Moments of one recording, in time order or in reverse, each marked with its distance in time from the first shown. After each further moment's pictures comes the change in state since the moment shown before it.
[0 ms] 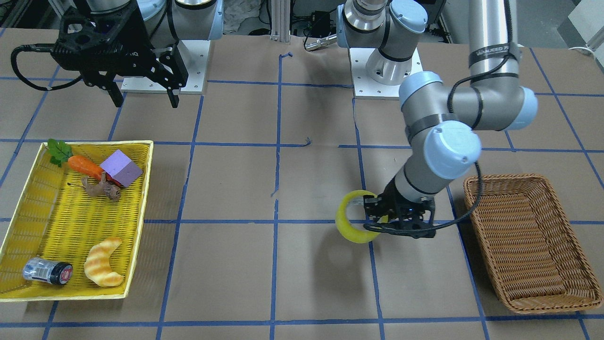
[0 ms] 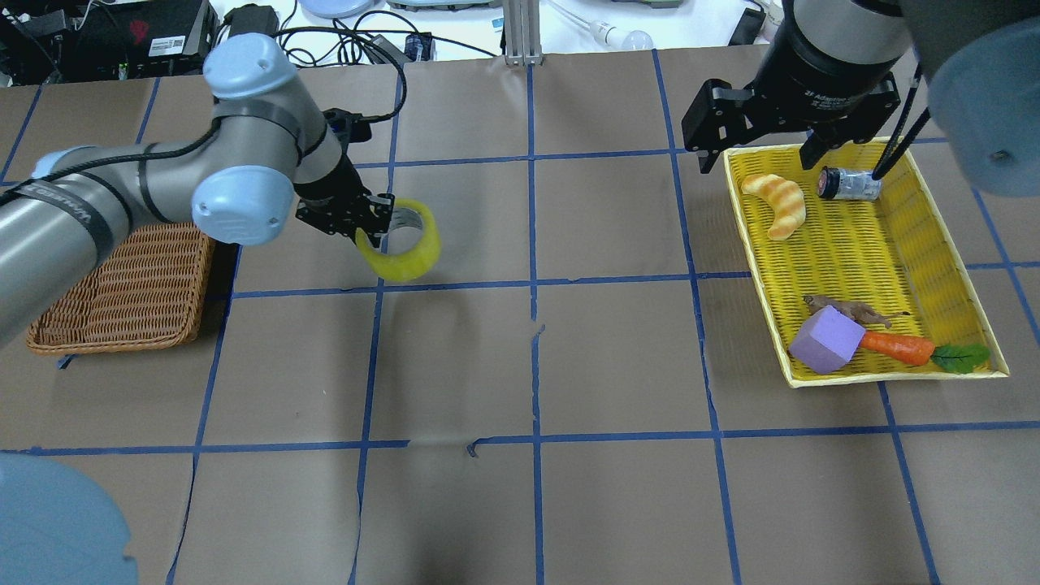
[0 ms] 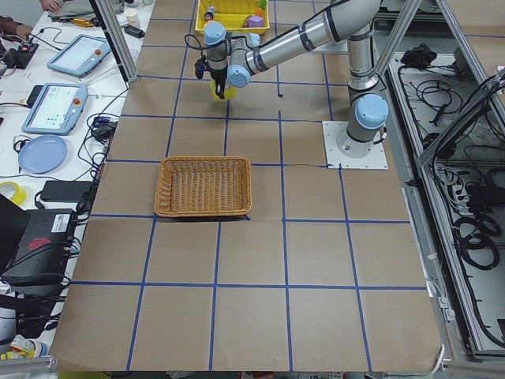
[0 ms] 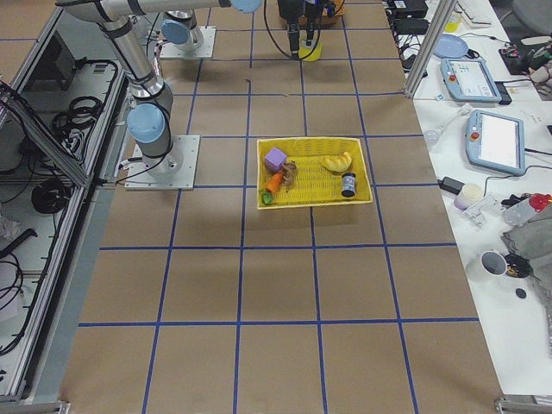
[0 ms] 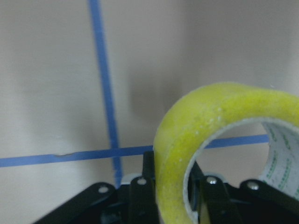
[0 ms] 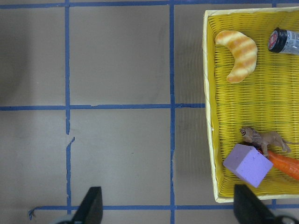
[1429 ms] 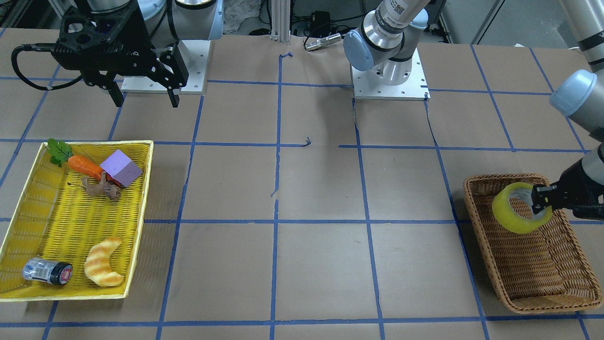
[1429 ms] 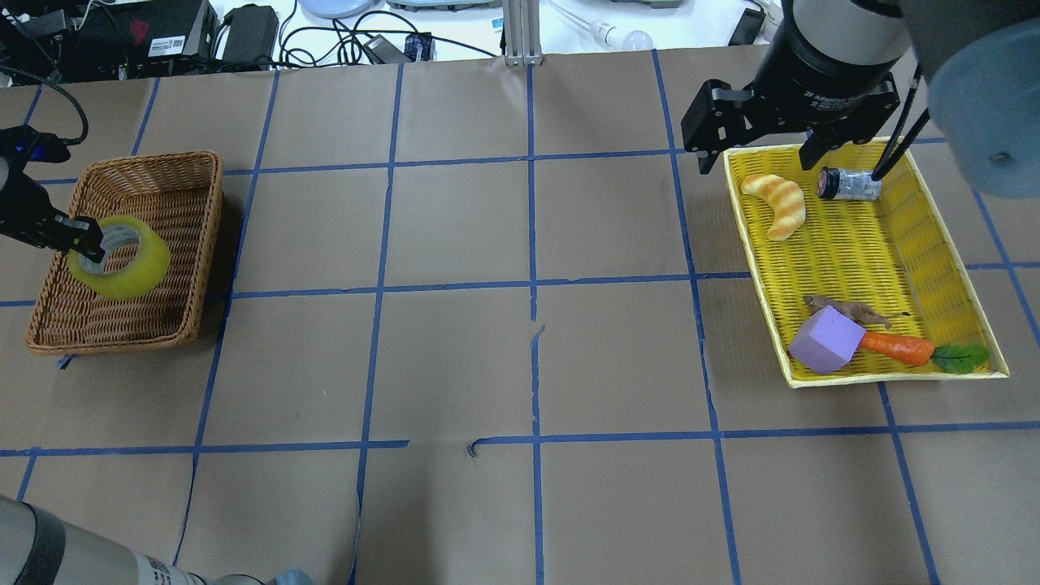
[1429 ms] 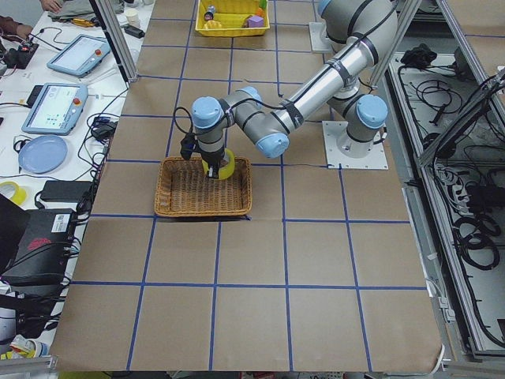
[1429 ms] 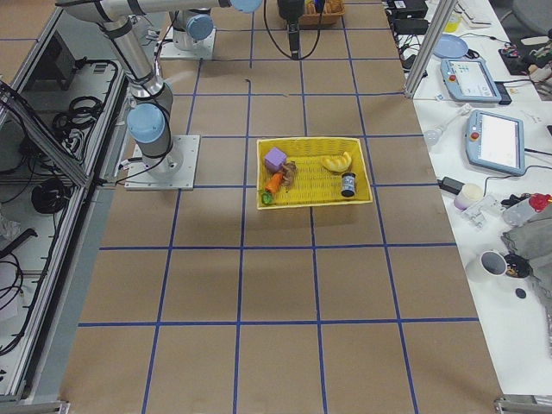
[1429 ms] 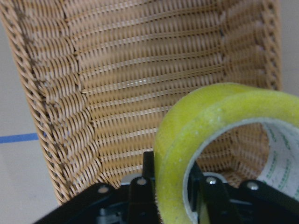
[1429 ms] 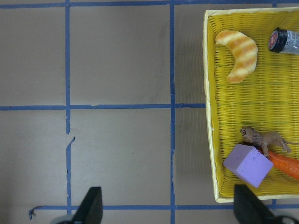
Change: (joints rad) left arm 0.563 -0.027 0.001 0.125 0.088 0.615; right arm 0.001 0.000 0.000 0.000 0.000 0.000
